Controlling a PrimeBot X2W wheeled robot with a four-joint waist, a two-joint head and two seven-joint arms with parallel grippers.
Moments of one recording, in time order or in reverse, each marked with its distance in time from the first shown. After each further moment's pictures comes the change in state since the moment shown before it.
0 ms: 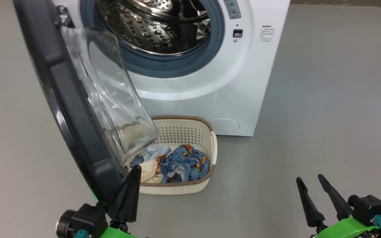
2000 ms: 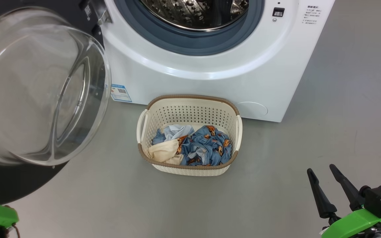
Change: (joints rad) left arm -0.199 0.097 0.634 0.374 -0.107 0.054 -0.001; right arm -0.029 -0.083 0.007 -0.012 0.007 0.000 0.000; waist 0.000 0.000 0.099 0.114
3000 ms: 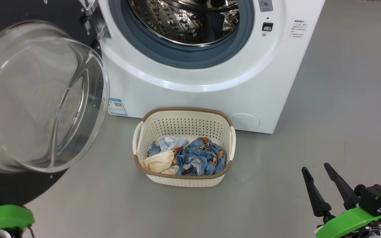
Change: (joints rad) left arm 0.030 -0.081 0.031 -0.109 0.156 -0.111 0.000; right arm -0.013 0.027 0.007 0.005 0.002 0.000 0.000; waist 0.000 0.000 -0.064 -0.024
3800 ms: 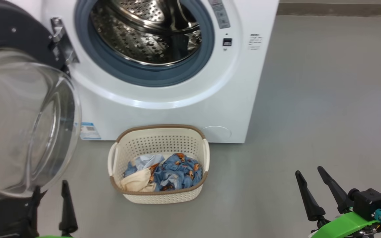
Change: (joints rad) left arm 0.231 -0.016 -0.295 -0.182 -0.039 0.065 0.000; right arm 0.023 0.022 0.011 -0.027 -0.013 0.000 0.000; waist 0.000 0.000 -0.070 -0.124
